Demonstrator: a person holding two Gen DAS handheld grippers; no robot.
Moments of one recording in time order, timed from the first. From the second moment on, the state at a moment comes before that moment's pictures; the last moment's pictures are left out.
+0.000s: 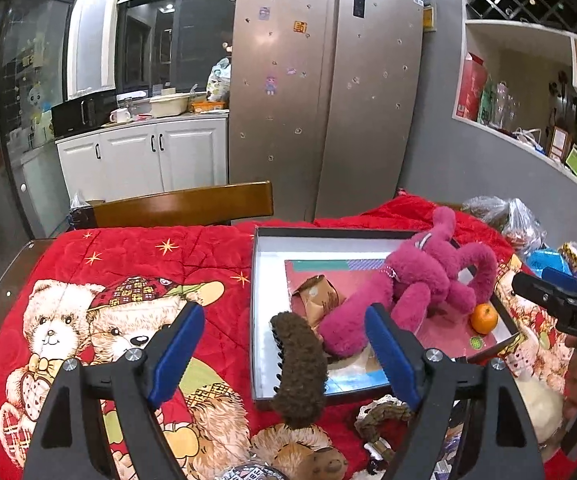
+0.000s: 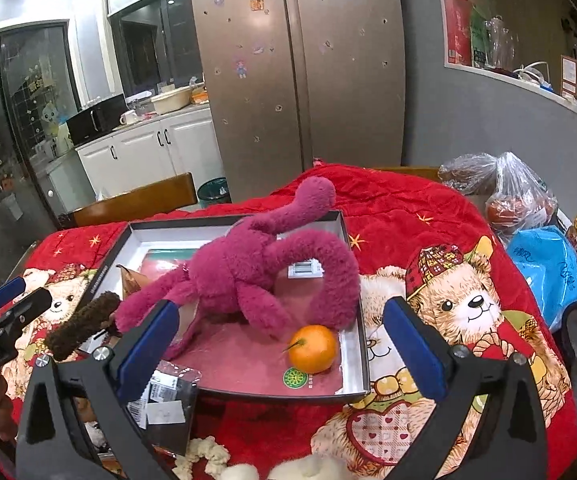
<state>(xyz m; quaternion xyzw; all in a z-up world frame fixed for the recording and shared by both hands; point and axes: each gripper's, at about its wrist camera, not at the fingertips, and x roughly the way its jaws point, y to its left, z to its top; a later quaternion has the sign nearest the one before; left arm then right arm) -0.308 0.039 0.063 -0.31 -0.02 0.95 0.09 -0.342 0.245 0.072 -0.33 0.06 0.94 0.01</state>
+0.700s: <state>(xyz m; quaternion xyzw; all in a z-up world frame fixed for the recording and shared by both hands) -0.213 0.002 0.167 -0.23 -0.04 0.97 0.07 -0.209 0.169 0.186 -0.20 -0.01 0.98 -0.09</state>
